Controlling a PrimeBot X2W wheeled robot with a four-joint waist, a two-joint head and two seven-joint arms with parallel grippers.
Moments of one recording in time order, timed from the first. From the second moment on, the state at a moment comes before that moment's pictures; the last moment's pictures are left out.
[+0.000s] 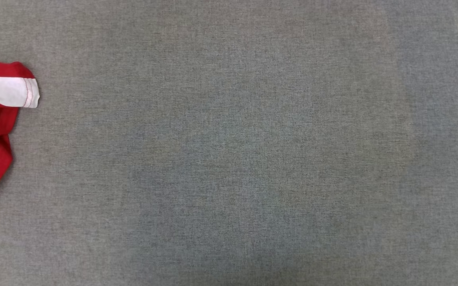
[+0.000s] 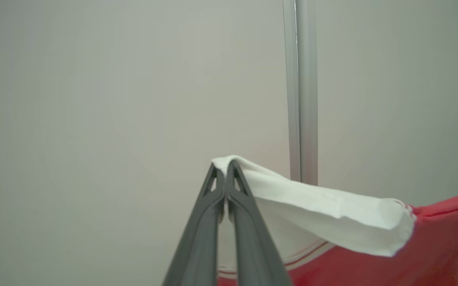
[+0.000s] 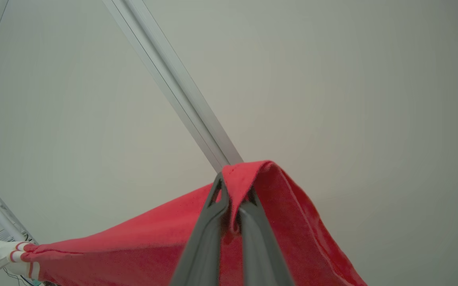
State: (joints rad) left arm -1.85 0.40 -0.57 0.81 -0.78 -0.13 -0.06; right arm -1.66 -0.40 0.39 0.69 1.15 0.13 -0.04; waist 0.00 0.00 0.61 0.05
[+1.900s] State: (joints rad) left arm -0.67 1.14 -1.23 -0.49 -1.48 0.12 0.73; right arm -0.46 -1.03 0.93 0.11 1.54 0.13 0.55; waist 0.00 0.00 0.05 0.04
